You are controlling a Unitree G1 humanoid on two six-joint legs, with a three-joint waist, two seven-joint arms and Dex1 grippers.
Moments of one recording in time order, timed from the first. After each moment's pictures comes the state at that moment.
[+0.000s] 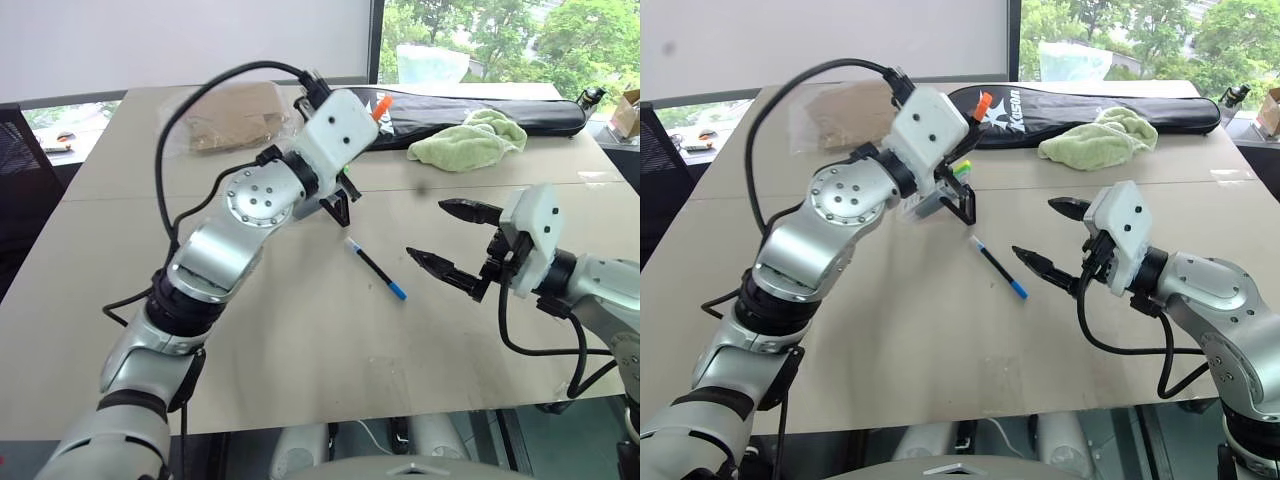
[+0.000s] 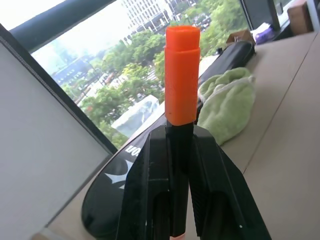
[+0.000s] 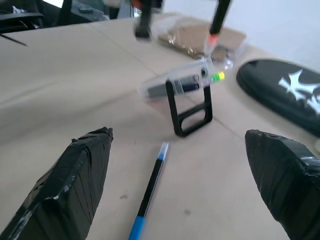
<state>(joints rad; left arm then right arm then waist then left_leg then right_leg) -0.82 0.56 -0.37 -0.32 -0.14 0.54 -0.28 -0.24 -0.65 -0.16 -0.78 0.64 0.80 0.62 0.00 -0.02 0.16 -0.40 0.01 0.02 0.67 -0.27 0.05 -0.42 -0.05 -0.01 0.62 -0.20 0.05</state>
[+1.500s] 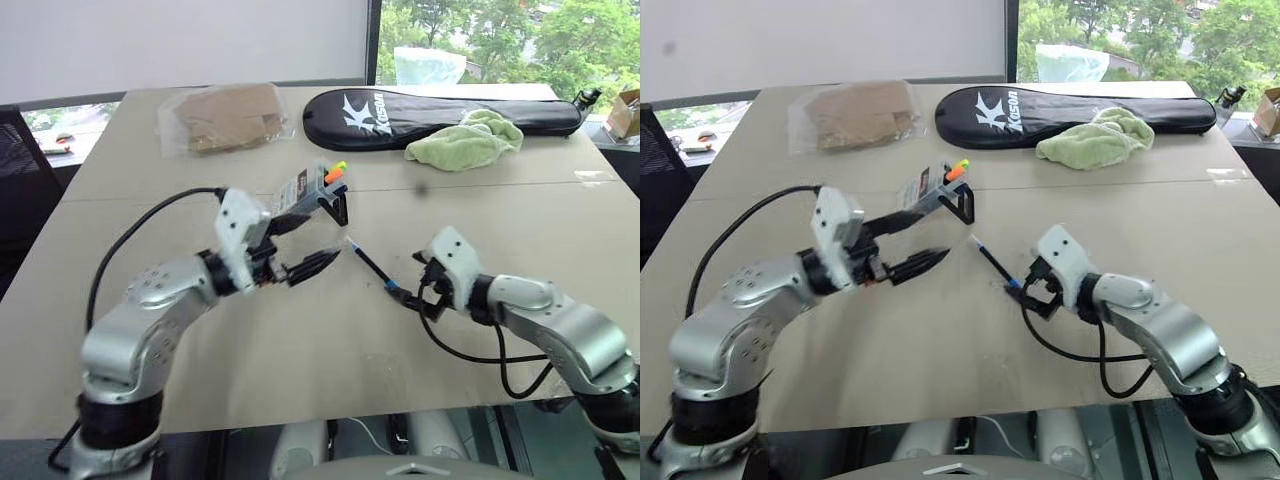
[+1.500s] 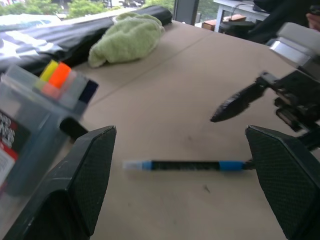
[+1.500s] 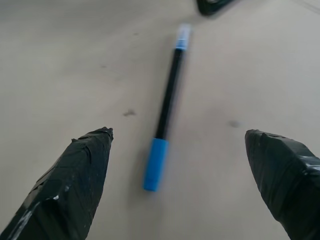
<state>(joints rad) -0.11 0.63 0.22 -0.59 -0.62 0.75 -0.81 -0.34 -0.56 0.28 -0.52 0.45 0.97 0.44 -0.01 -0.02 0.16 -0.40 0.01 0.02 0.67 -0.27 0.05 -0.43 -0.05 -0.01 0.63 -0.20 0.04</state>
